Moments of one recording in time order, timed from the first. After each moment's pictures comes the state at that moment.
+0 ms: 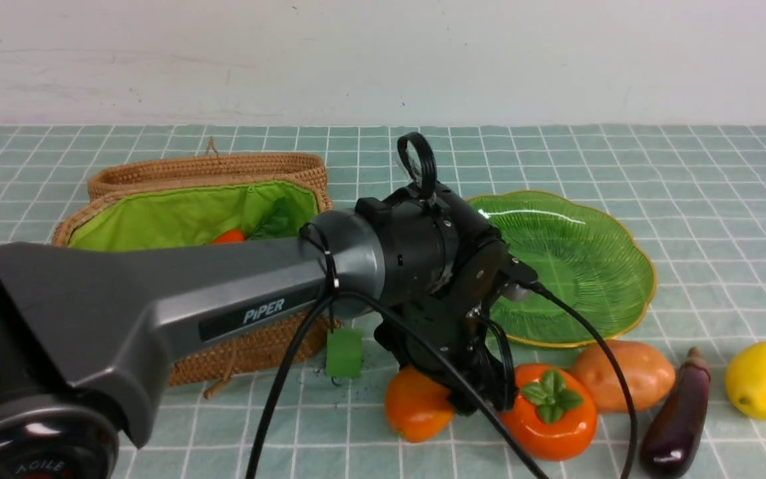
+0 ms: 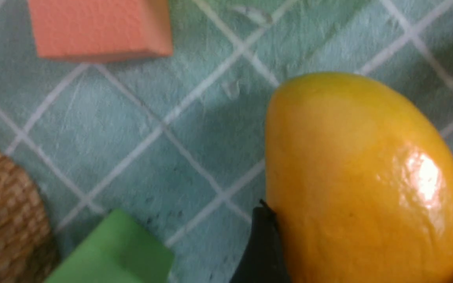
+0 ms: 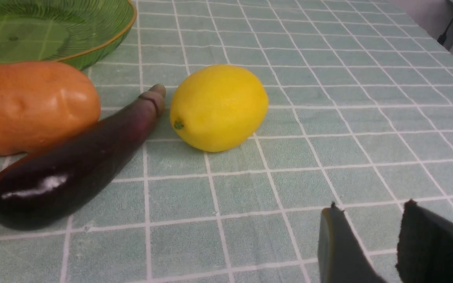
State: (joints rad) right arm -0.17 -0.01 0.02 -0.16 0.40 0.04; left arm -0.80 2.10 -1.66 0.16 0.93 -0.14
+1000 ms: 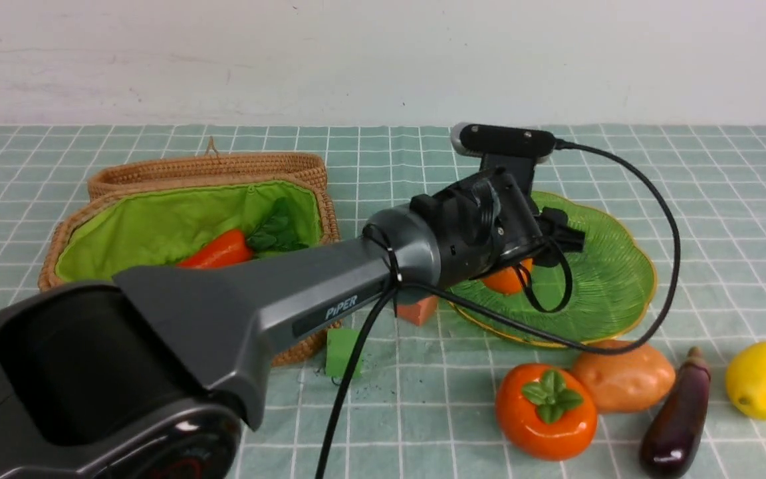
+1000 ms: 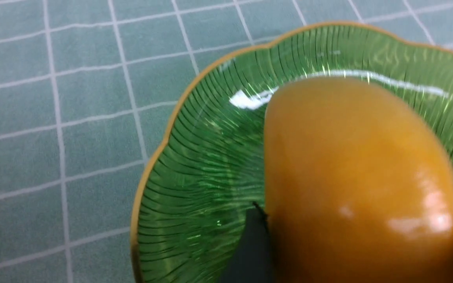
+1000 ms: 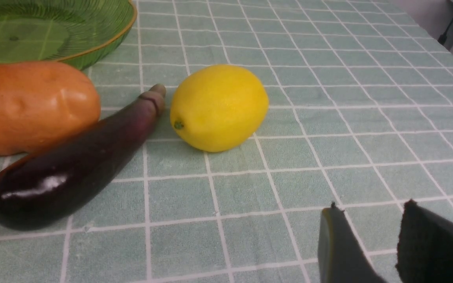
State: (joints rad) right arm -0.17 -0.01 0.02 -0.16 0.40 0.04; left arm -0.80 2.30 -1.96 0.69 0.51 -1.04
